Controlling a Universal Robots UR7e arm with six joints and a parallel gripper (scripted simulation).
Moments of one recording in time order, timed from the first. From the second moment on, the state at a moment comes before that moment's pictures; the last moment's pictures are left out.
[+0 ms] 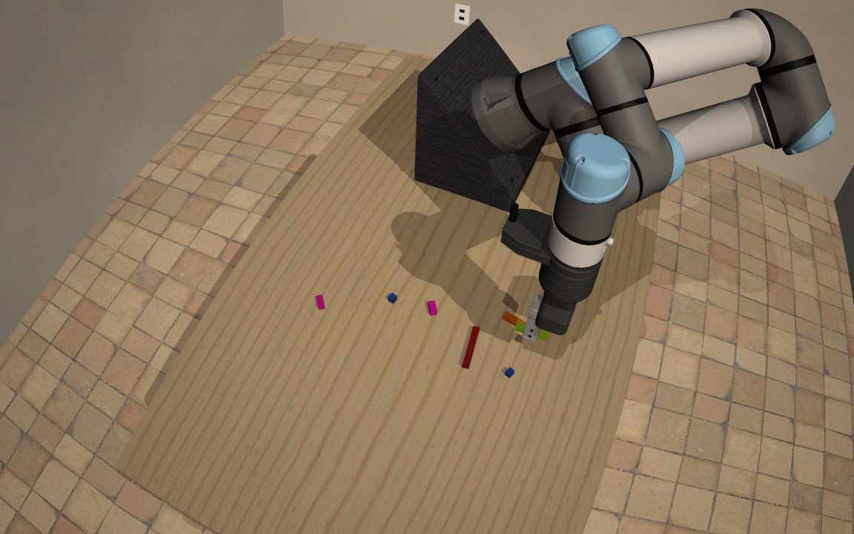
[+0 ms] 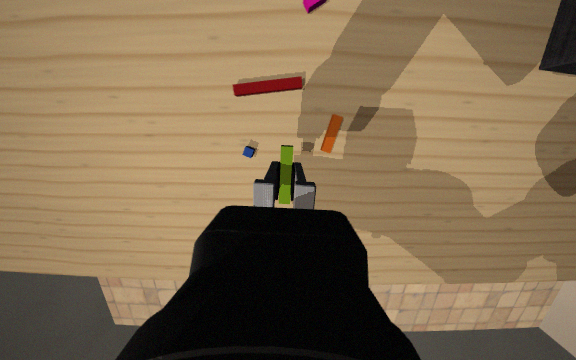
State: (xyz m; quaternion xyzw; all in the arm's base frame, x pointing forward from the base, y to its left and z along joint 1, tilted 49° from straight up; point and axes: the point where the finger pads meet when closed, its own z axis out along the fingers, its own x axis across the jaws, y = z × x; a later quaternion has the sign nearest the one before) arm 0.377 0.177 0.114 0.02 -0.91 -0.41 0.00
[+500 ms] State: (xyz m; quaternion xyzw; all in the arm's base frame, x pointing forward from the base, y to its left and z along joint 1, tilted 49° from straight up) arm 0.378 0.144 0.143 0.02 -0.91 -0.41 0.00
